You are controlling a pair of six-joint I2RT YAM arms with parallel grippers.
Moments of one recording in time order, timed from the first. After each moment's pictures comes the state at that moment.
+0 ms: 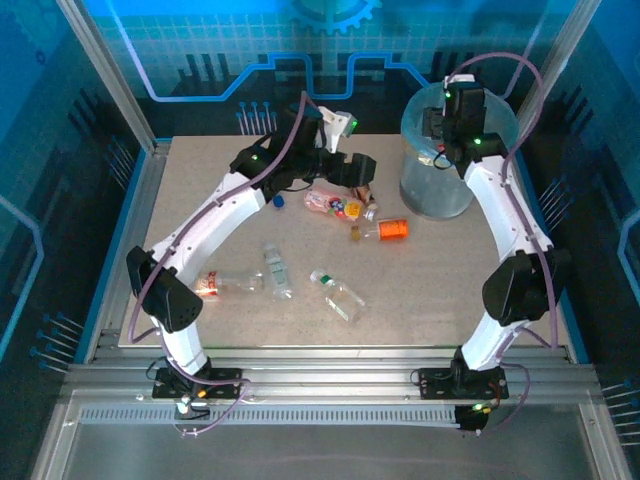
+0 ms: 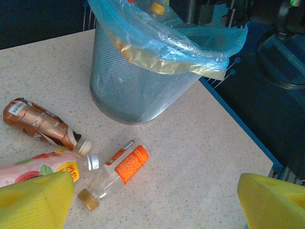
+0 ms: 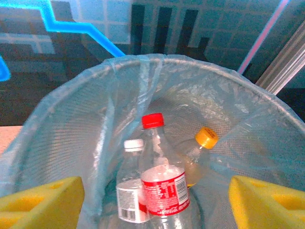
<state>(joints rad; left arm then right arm) -0.59 1.78 1.91 -0.65 0.31 -0.30 0.14 1.71 1.78 -0.53 0.35 0.02</state>
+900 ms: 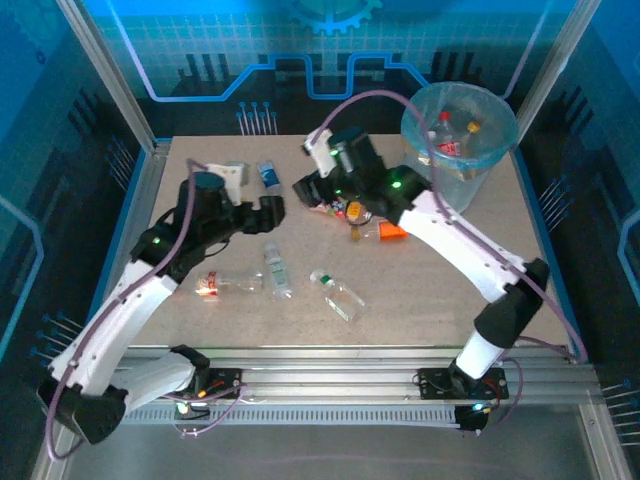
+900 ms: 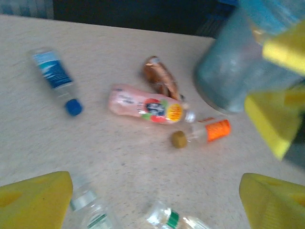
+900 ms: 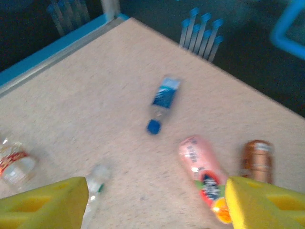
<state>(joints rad) -0.37 1.04 1.15 -0.65 0.05 -0.44 0.78 1.69 1.78 -0.70 0.07 0.01</state>
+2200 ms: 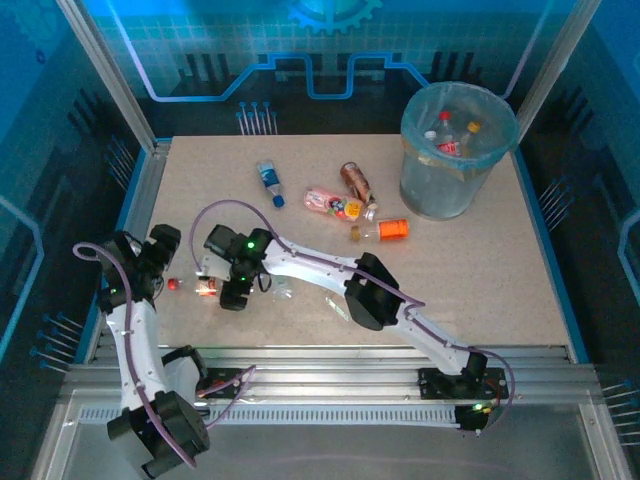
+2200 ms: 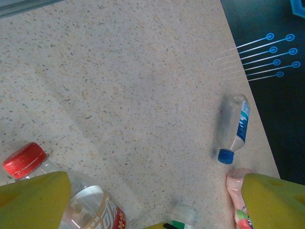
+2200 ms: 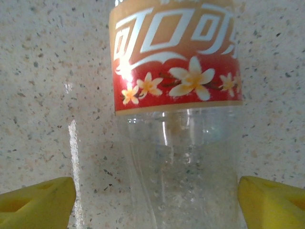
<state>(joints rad) 0.55 0.82 0.66 -0.55 0.34 -0.77 1.11 2.56 2.39 -0.97 -0.13 -0.34</state>
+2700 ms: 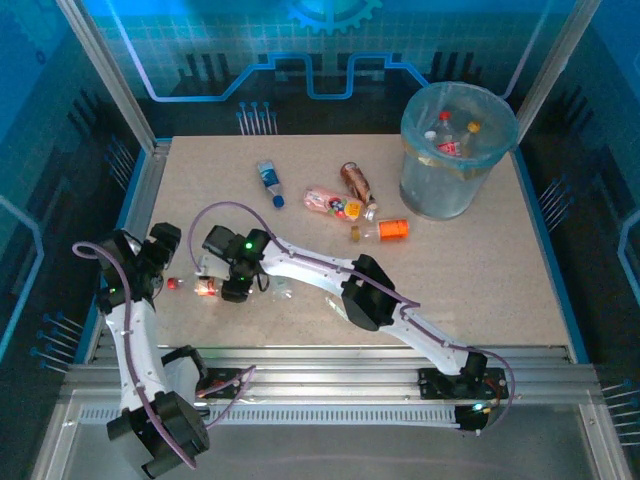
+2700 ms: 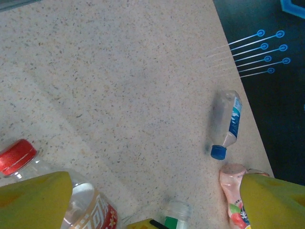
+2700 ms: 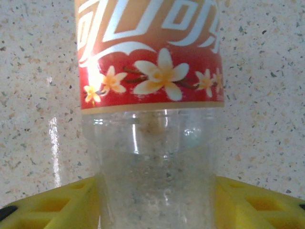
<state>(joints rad) 0.55 0.83 0.68 -0.55 0.37 -0.77 1.11 2.60 2.45 -0.98 -0.07 -0.36</state>
